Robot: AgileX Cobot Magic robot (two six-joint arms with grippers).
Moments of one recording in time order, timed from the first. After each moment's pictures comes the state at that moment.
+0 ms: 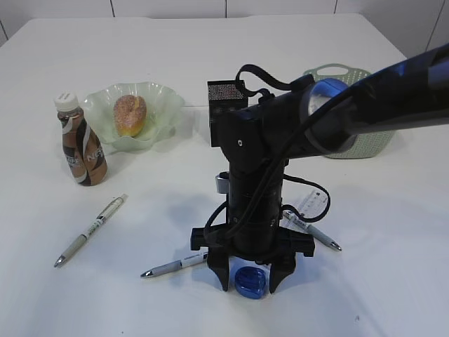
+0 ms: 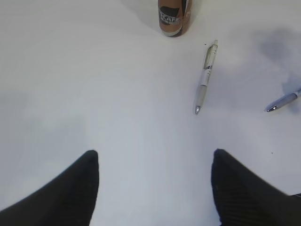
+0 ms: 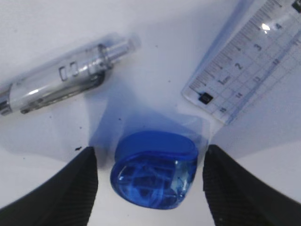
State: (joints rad) left arm -0.14 0.87 -1.07 0.07 1.20 -0.03; right arm 0.64 2.12 -1.40 0.13 1.03 0.70
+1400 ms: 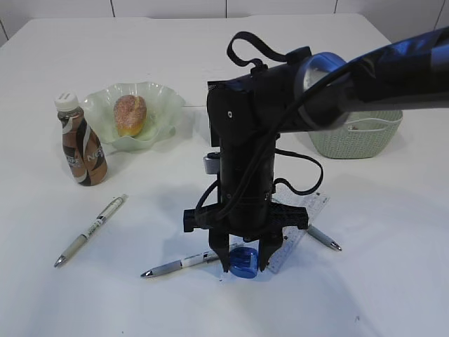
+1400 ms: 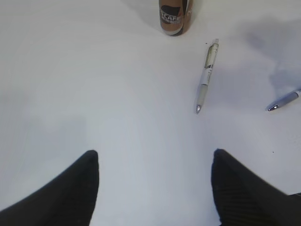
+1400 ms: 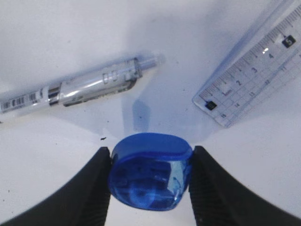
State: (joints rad) left arm -0.14 0.87 -1.07 0.08 1.21 -0.03; right arm 0.64 2.12 -1.53 0.10 1.15 0.63
